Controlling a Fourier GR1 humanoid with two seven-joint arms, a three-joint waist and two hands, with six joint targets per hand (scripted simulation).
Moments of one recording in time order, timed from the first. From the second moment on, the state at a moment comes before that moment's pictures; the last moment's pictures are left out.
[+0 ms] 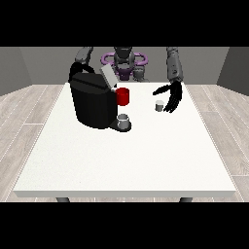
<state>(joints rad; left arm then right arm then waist) -0.51 0.36 0.08 -0.76 -0.32 -0.06 -0.14 -0.19 -0.03 -0.02 -1.48 0.02 -0.14 -0.02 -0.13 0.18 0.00</state>
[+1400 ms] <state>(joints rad) -0.64 0.41 0.04 -0.54 -0.59 0.18 -0.28 -0.21 -0.01 -0.02 -1.46 0.01 -0.14 -0.05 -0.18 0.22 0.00</state>
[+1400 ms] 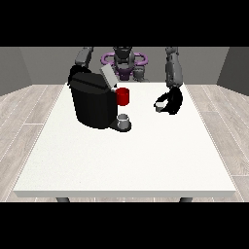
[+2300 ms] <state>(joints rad) -0.85 0.40 0.02 -0.66 -0.59 -0.07 -0.27 -0.23 -0.04 -0.07 -1.29 -0.03 -0.13 -0.08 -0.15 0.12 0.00</state>
